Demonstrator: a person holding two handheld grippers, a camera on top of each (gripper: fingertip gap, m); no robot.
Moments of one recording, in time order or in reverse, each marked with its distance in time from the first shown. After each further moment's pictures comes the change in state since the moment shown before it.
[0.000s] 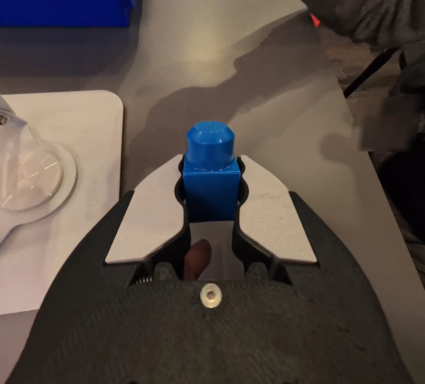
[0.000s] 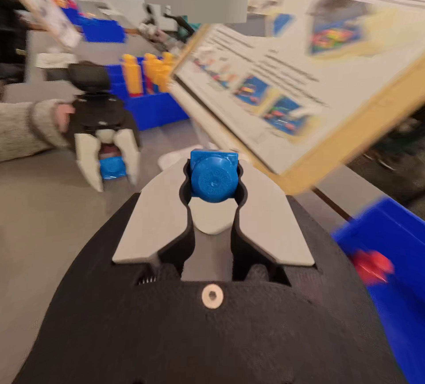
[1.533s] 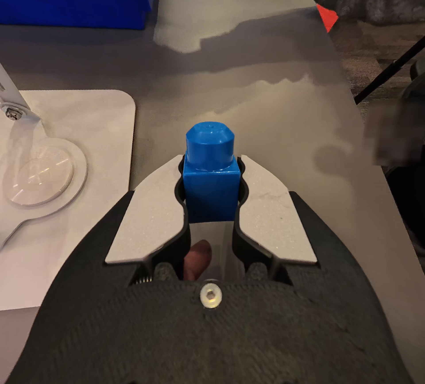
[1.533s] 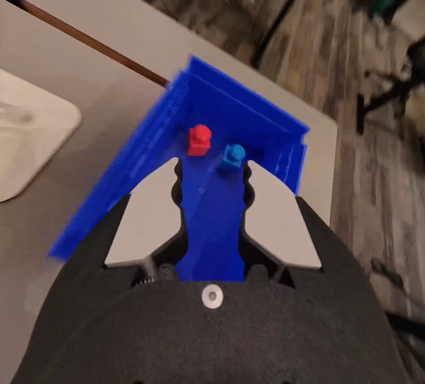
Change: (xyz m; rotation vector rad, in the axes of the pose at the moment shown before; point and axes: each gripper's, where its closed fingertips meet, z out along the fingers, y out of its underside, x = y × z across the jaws) left arm -0.011 -0.002 0.002 0.021 -0.034 -0.030; right arm 0.199 0.091 -0.066 -0.558 0.638 0.114
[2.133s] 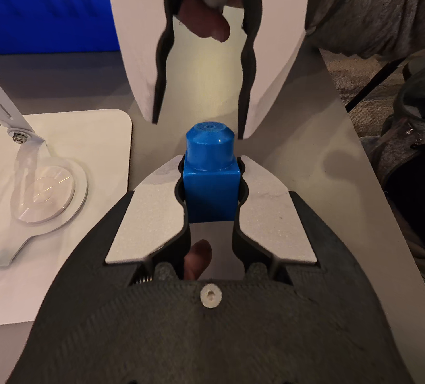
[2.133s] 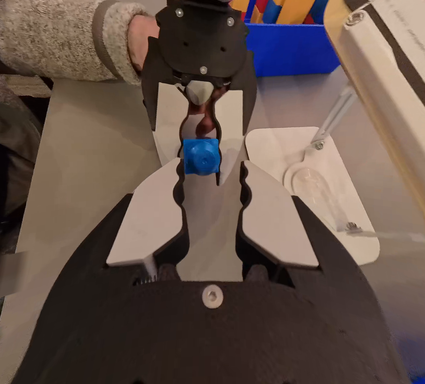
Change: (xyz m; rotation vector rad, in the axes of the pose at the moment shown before) left arm 0.010 -0.013 -0.001 0.029 0.000 0.054; right arm -0.358 -0.010 -0.097 0.308 -0.909 -0.491
